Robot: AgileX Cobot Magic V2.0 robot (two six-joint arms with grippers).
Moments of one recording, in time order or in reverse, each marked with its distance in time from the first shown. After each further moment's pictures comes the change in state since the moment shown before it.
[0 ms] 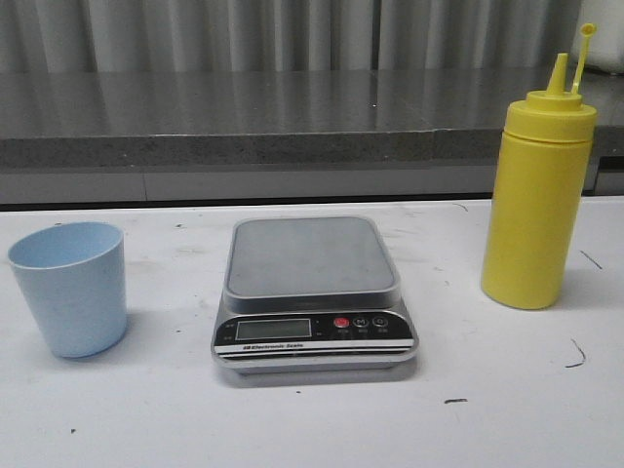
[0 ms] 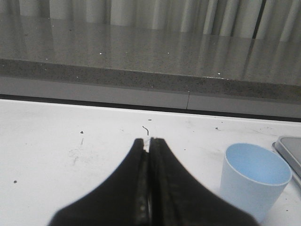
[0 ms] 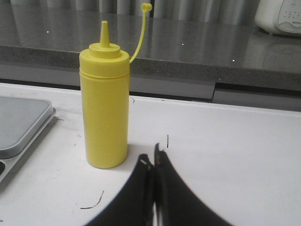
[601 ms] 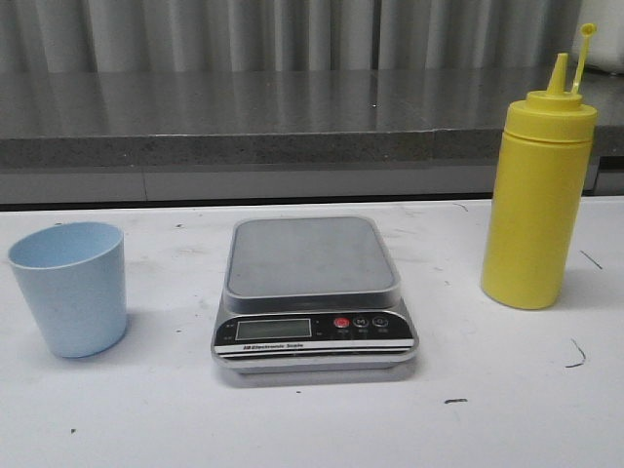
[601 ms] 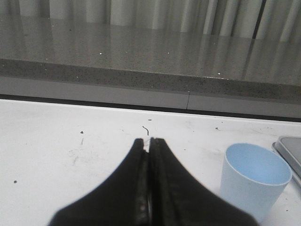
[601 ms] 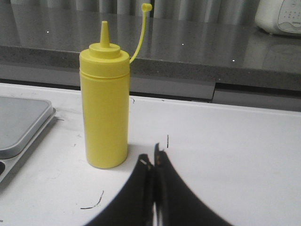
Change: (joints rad) left arm 0.000 0.000 0.000 0.000 0.000 0.000; right arm 0.000 0.000 0.000 0.000 0.000 0.000
